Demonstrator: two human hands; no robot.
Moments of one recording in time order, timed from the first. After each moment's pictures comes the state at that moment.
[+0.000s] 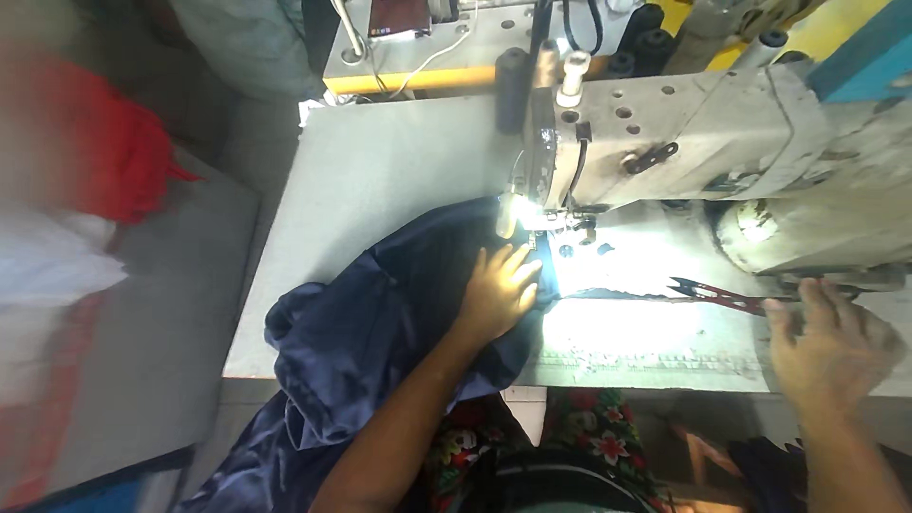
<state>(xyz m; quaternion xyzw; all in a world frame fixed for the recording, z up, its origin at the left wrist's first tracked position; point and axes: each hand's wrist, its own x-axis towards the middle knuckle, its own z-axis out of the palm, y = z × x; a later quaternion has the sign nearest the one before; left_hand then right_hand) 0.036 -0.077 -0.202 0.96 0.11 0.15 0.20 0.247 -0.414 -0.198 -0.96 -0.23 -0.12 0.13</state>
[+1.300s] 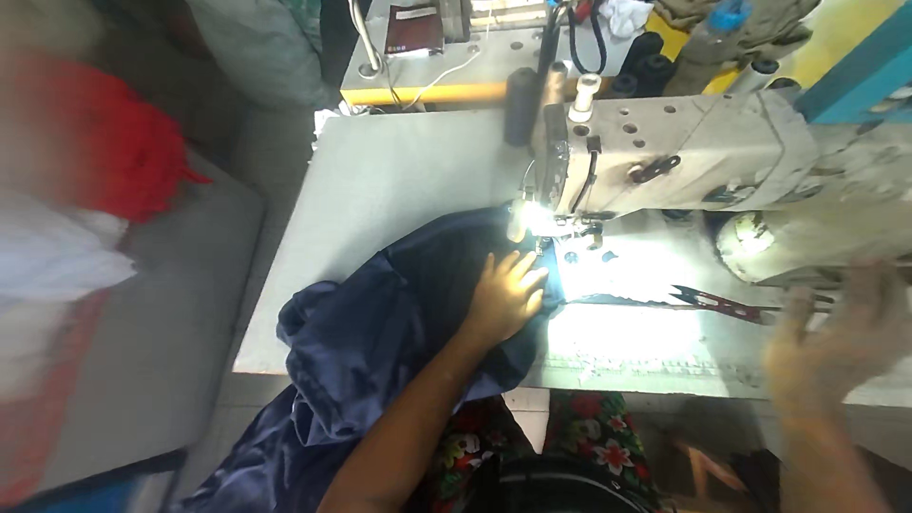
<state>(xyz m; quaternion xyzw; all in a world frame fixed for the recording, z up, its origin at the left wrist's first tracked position) 0.035 -0.076 -0.207 0.96 0.10 0.16 0.20 0.223 -0.366 -0.162 -0.92 -0.25 -0.22 0.21</state>
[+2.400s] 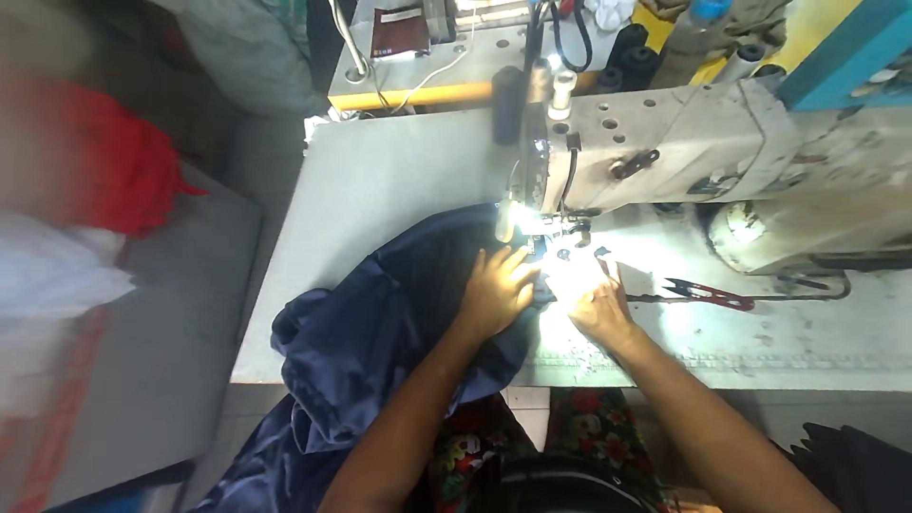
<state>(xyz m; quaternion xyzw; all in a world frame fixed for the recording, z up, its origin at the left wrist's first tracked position) 0.039 -0.069 -0.203 0.96 0.10 0.15 0.21 0.167 -0.221 -0.218 -0.80 -0.54 -0.09 0.25</state>
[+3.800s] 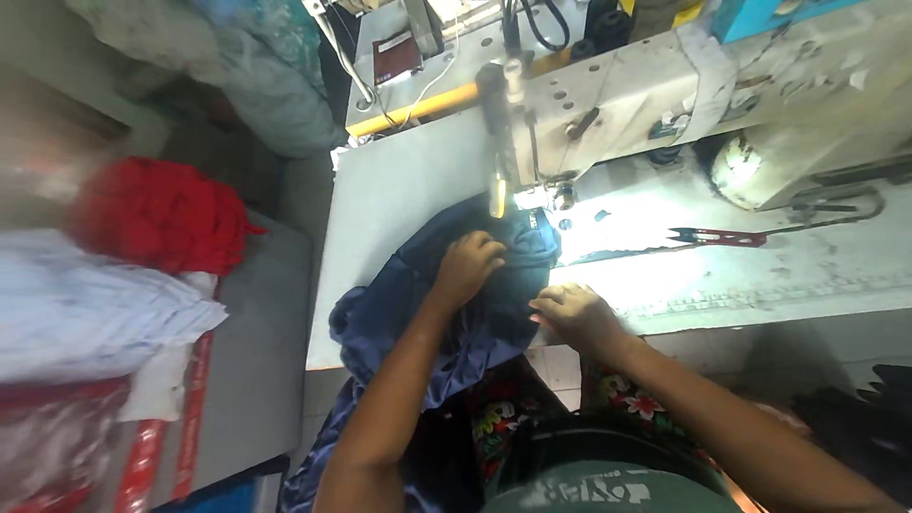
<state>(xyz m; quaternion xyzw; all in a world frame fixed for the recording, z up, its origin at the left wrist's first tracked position) 0.006 -0.019 -0.169 0.98 0.07 0.05 0.16 0.092 -0.248 -0.215 -0.70 -0.62 -0.07 0.35</state>
